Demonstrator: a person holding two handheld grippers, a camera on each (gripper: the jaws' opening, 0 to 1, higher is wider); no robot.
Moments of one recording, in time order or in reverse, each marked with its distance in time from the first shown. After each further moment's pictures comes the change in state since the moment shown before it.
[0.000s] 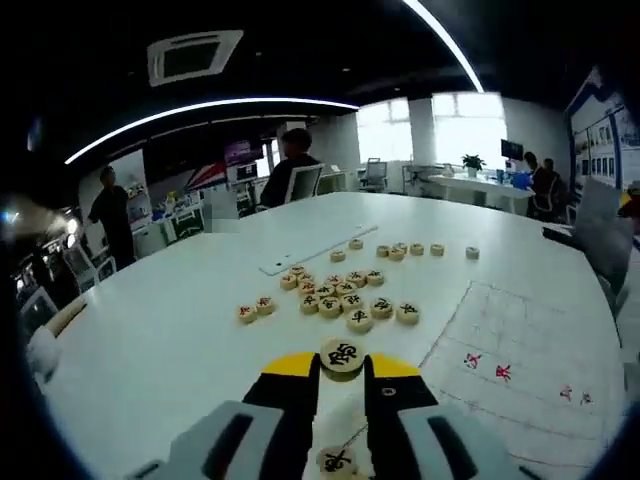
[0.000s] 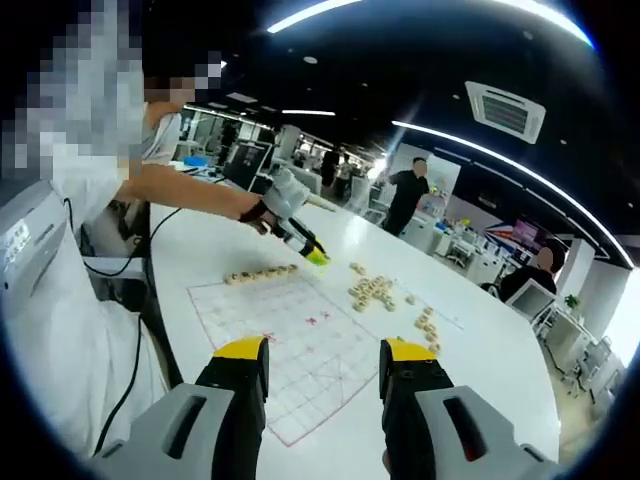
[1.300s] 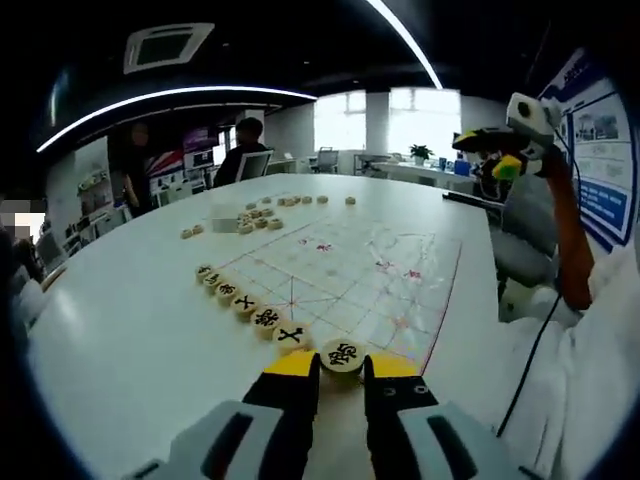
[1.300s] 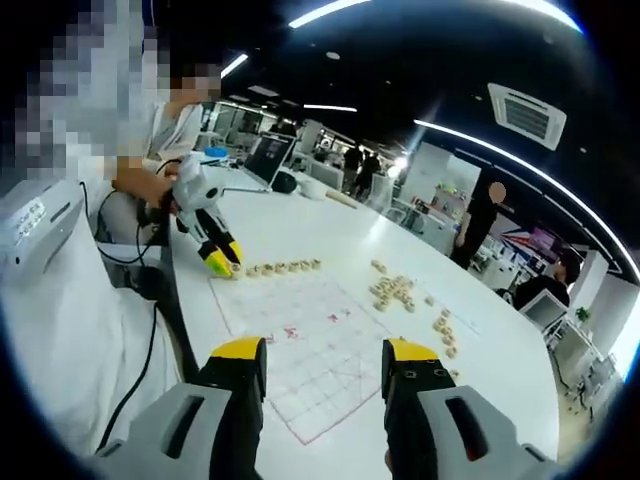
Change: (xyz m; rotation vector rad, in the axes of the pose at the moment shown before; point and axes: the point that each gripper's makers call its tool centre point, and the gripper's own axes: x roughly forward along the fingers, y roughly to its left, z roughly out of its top) left arm -0.134 -0.121 -0.113 0.018 0.075 -0.179; right arm 0.002 0.024 -0.002 -0.056 0.025 0.087
